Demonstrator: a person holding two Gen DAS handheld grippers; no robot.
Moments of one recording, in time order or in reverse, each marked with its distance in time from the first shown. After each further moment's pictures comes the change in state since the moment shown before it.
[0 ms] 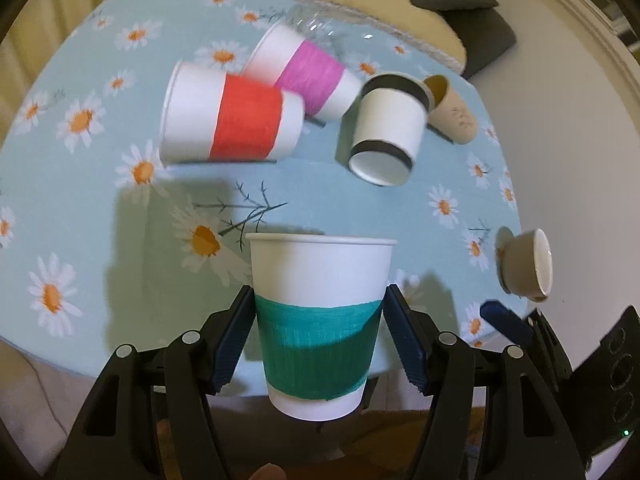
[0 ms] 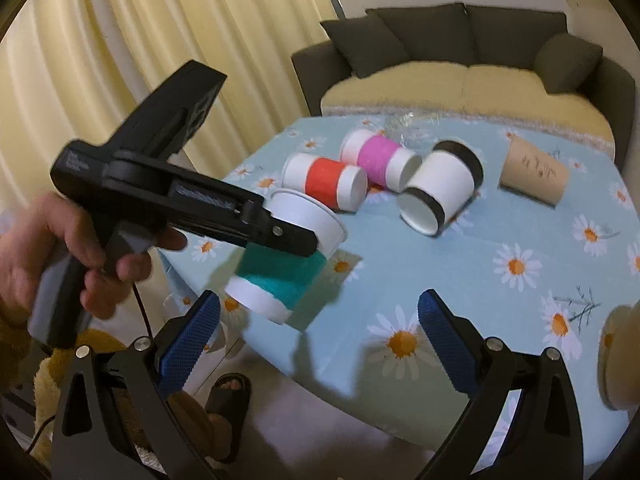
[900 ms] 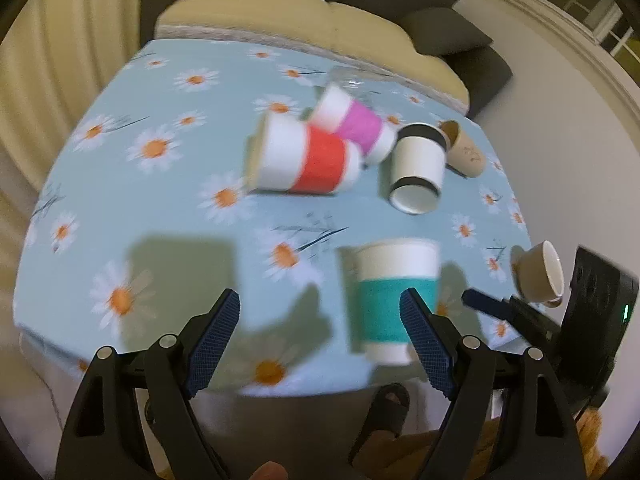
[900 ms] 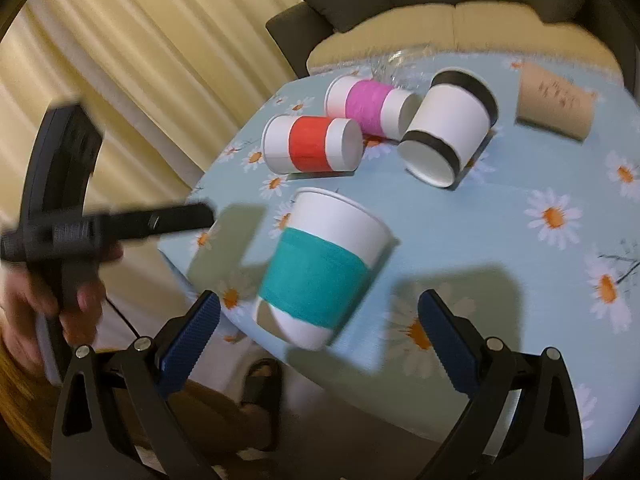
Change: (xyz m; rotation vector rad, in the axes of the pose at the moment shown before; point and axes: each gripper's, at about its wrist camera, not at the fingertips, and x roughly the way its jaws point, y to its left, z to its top) left arm -0.056 0.045 -0.037 0.036 -0.217 0.059; right arm 0.044 -0.021 0.011 0.187 0.127 0.089
